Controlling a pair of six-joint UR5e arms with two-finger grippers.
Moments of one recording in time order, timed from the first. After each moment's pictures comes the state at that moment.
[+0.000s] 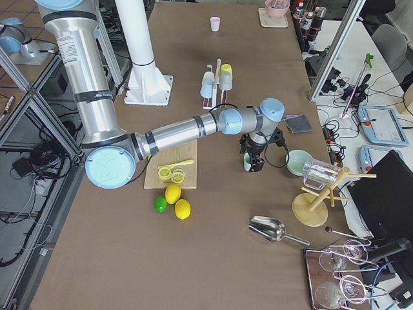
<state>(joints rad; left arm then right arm) -1.56 -1.47 -1.88 -1.42 -2.30 0.22 1.24 -1.29 1.63 -1.77 2.32 -0.07</state>
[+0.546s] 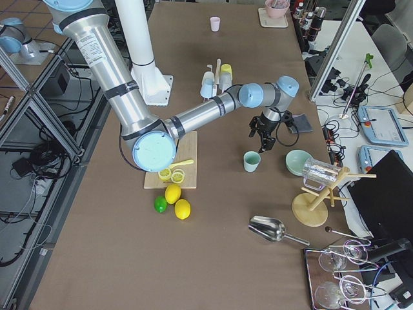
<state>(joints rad) -1.32 -1.53 -1.92 -1.41 -2.04 0.23 1.15 -1.07 1.53 -1.96 2.24 -0.06</state>
